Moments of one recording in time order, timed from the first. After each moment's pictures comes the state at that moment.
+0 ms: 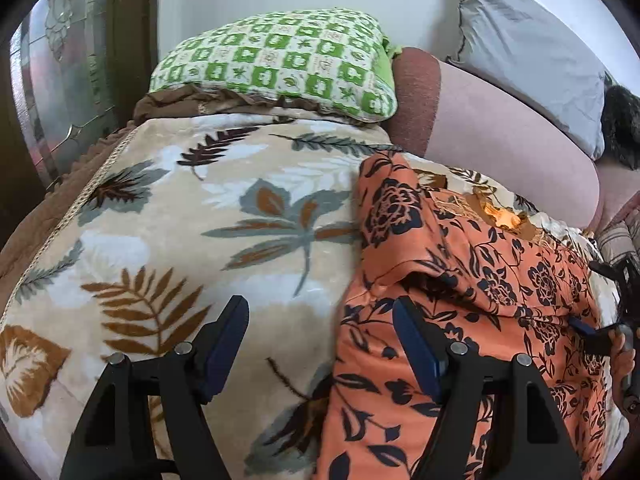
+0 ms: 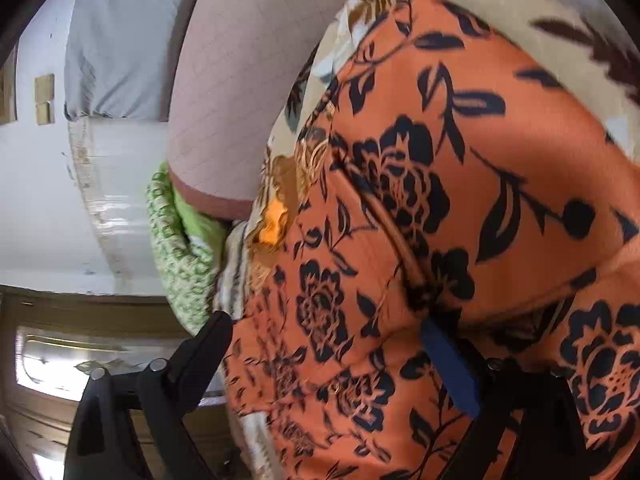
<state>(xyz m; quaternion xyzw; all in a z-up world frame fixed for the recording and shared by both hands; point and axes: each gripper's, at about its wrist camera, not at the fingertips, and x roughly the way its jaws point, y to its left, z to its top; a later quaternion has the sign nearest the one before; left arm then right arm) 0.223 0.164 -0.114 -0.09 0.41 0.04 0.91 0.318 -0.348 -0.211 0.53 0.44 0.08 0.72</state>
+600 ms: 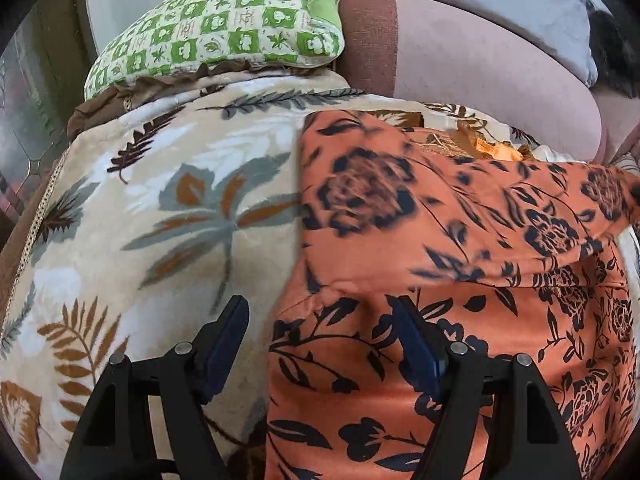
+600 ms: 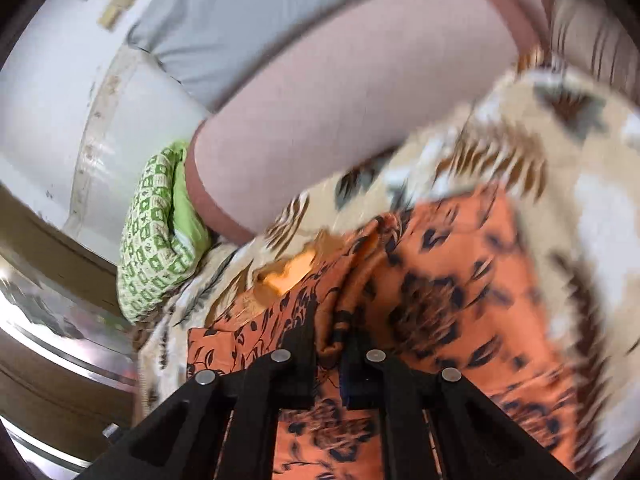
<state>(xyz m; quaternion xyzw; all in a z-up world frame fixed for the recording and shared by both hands) 0.279 0.108 -0.152 -0.01 0.48 0.00 0.88 0.322 -0.340 -0.101 0.30 0.41 0.02 0.86</state>
